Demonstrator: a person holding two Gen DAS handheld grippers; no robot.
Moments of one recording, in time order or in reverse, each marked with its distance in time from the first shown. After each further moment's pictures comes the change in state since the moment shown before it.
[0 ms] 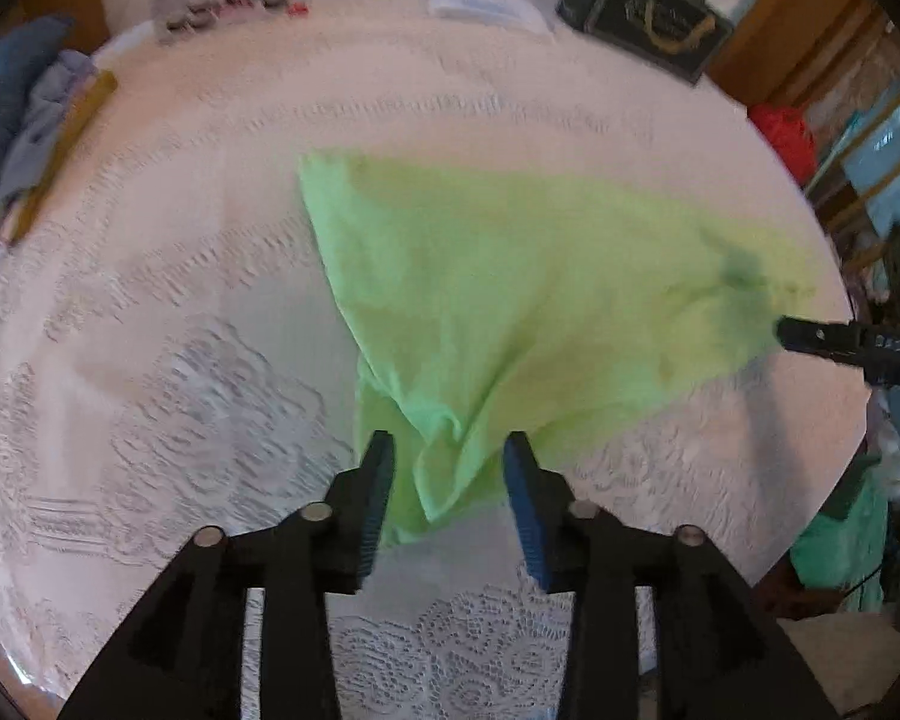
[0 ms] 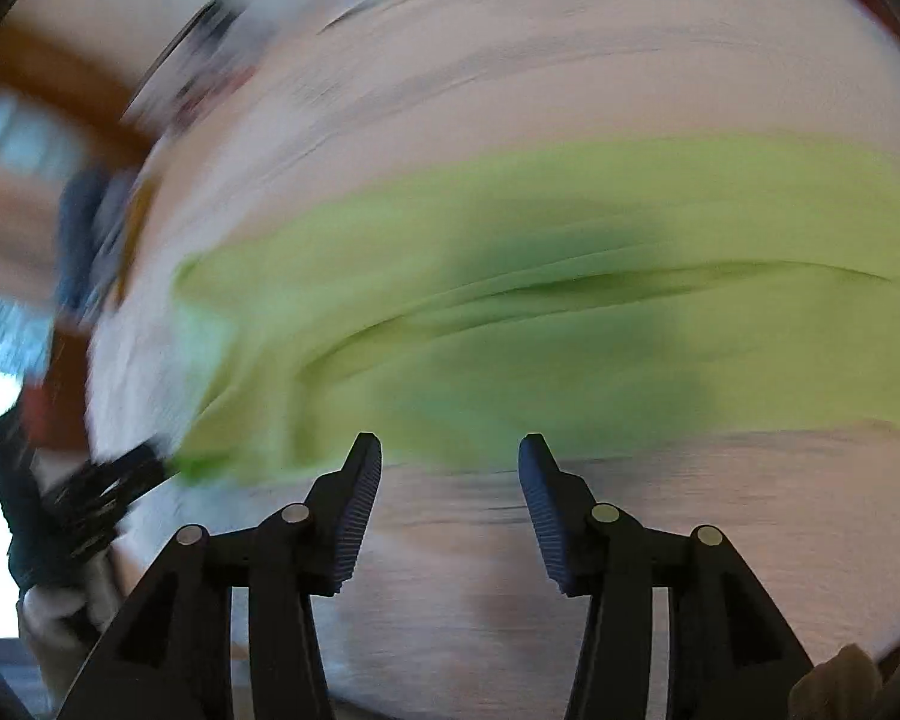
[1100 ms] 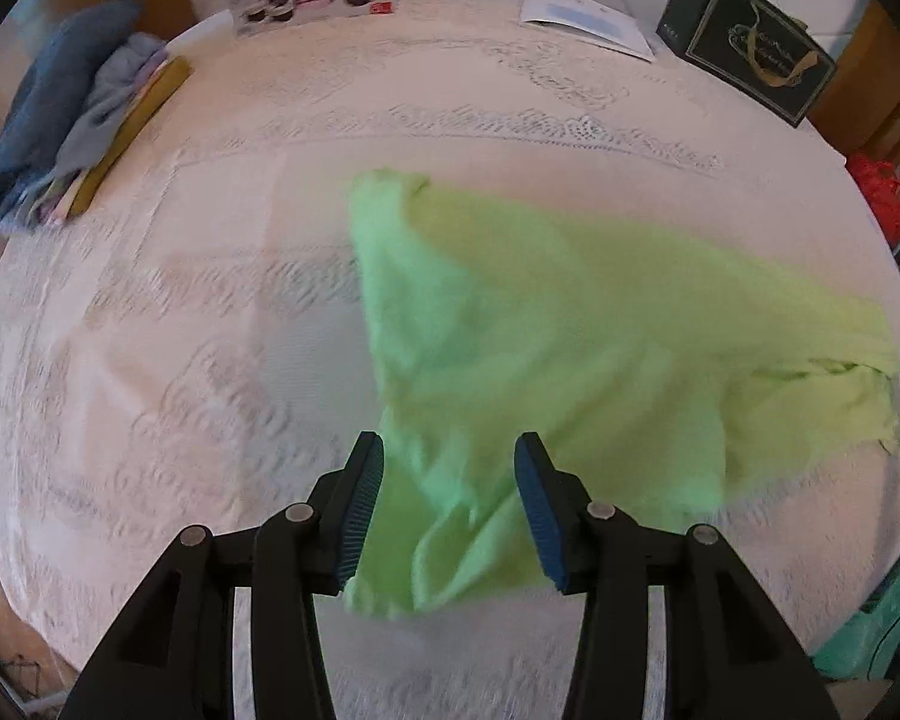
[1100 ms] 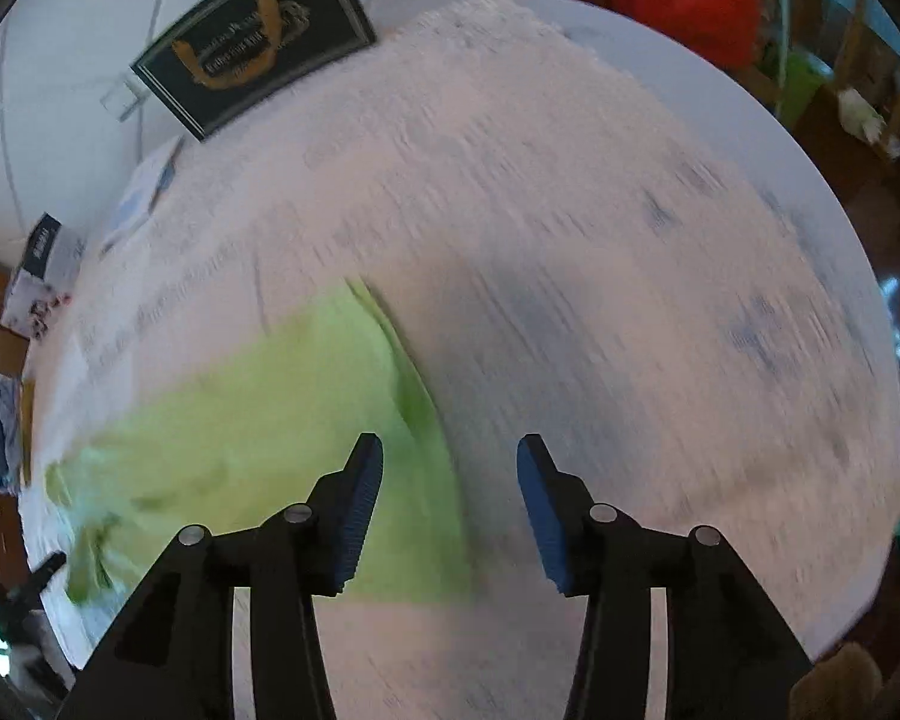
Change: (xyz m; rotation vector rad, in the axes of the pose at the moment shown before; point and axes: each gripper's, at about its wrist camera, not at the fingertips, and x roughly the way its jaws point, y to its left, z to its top) left arm 0.035 -0.007 0.000 -0.155 0.007 0.194; right arm -0.094 -0.241 0.046 0.208 -0.185 -0.179
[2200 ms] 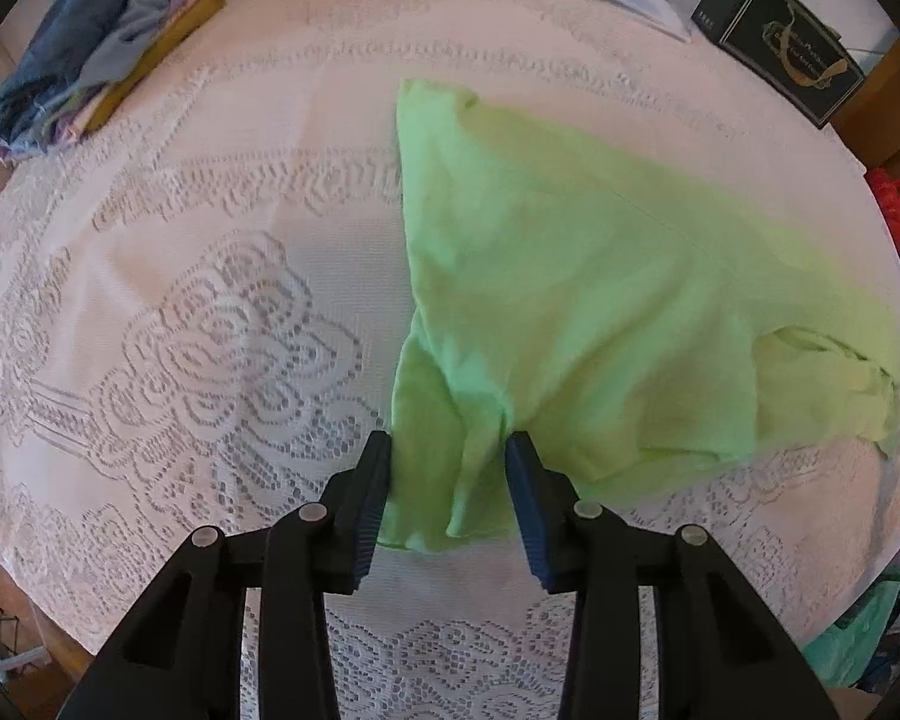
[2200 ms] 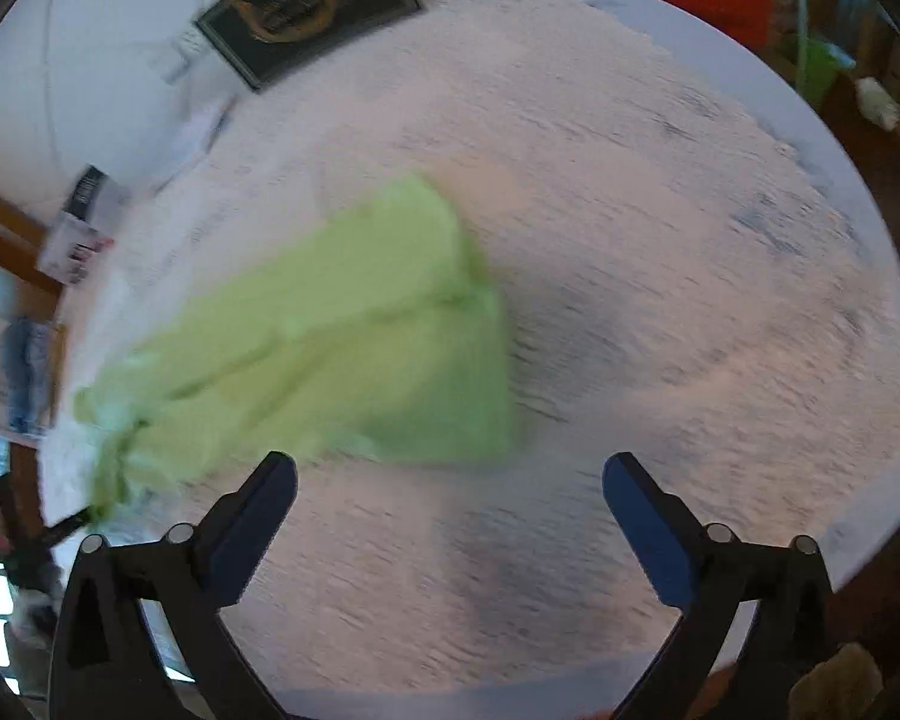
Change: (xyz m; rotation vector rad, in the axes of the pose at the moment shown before) left arm 0.011 0.025 -0.029 -0.069 0.057 -0.003; right arm -0.008 0.030 -0.042 -0.052 0.014 0.094
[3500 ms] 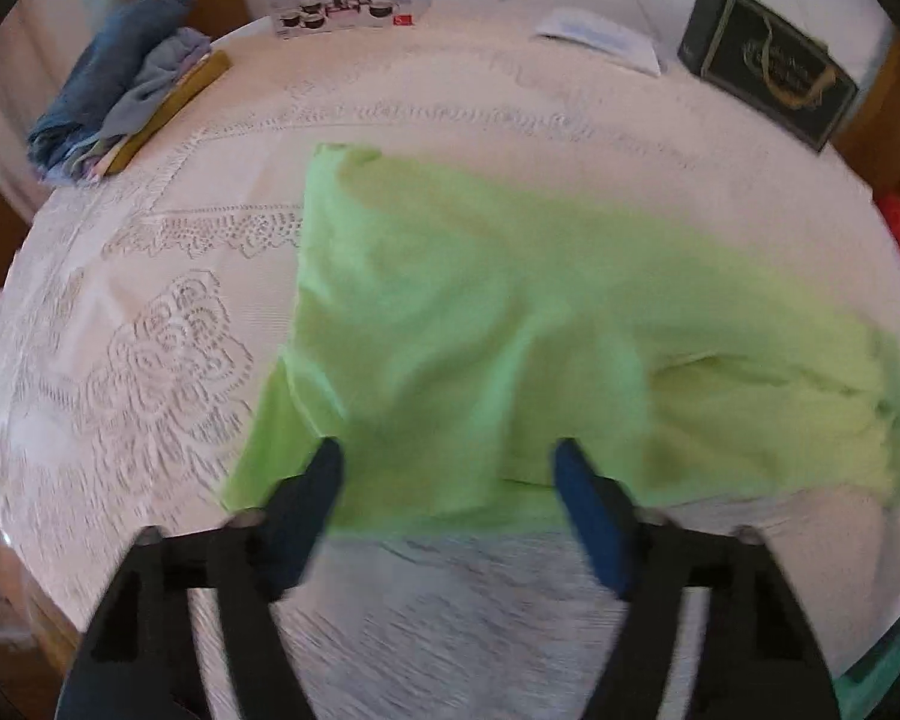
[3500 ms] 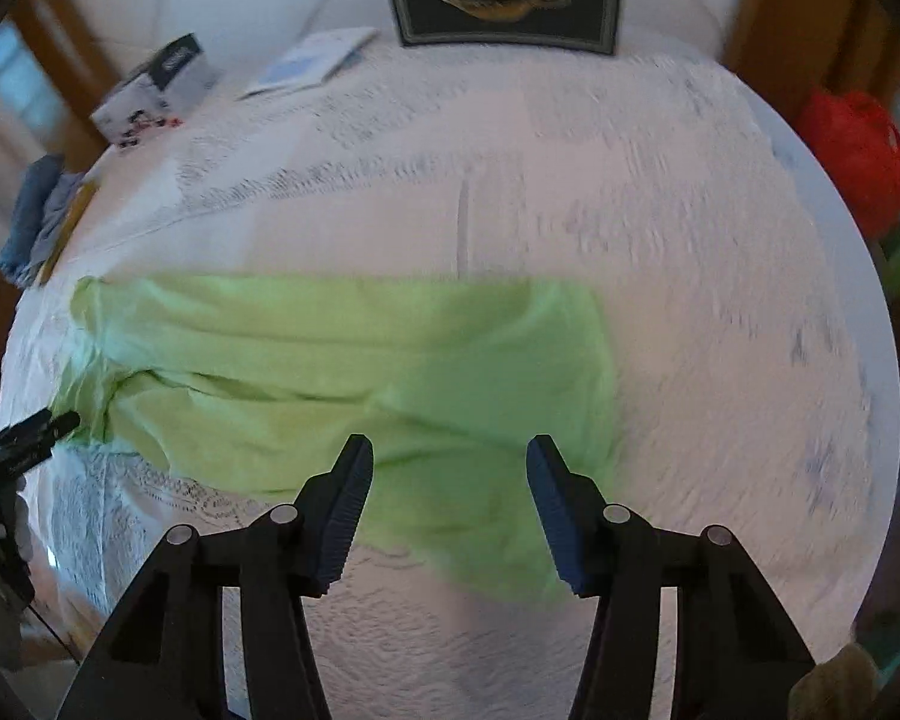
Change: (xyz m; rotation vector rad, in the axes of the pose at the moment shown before) left arm -0.021 -0.085 -0.003 -0.084 -0.144 0.085; right arm 0.007 0.069 0.035 -0.455 0.035 -0.035
